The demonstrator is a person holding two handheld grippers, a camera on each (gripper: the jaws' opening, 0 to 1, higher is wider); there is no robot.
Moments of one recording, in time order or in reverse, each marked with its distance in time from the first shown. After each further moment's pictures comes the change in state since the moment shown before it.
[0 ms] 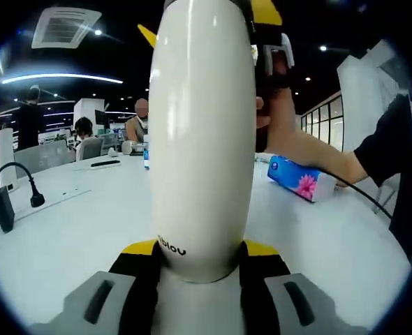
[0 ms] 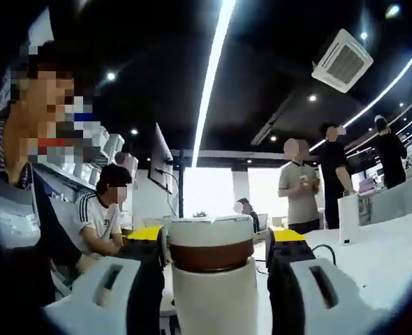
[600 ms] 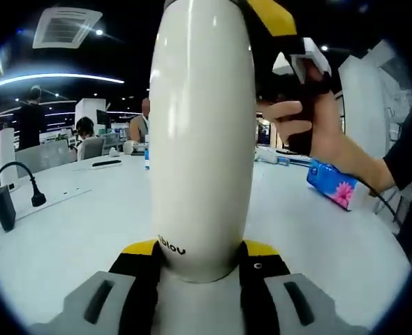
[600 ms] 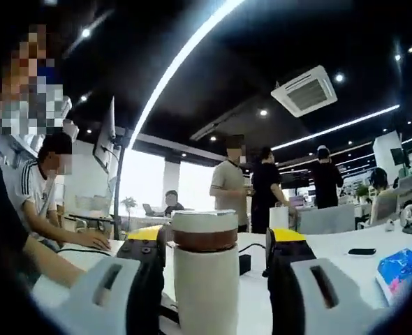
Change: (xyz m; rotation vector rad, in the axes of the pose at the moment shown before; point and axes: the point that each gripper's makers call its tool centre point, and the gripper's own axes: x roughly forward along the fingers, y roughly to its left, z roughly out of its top) left arm -0.002 -0.002 -0.001 -0.003 0.000 0.009; right arm -0.032 0.000 0.007 -0.201 0.056 -0.440
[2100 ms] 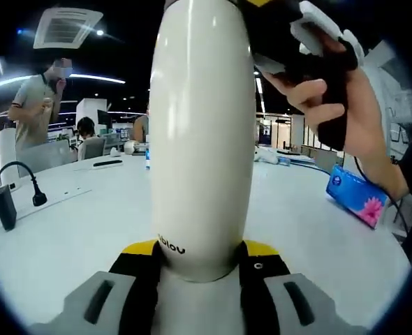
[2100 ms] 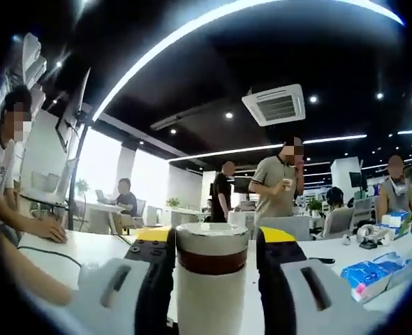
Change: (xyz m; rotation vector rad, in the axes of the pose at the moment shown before) left arm -0.001 0.002 0.000 -0.002 0.000 0.005; right arm 0.018 0.001 0.012 -0.140 0.012 -0.271
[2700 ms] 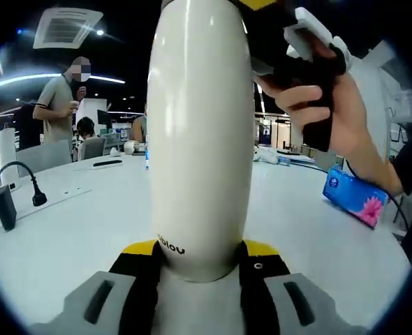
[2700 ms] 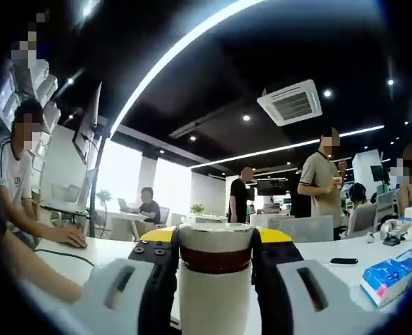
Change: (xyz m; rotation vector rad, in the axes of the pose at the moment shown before) left arm 0.001 -0.001 0.000 0.001 0.000 -0.002; right arm 0.004 0.005 -0.002 0.066 -0.046 0.177
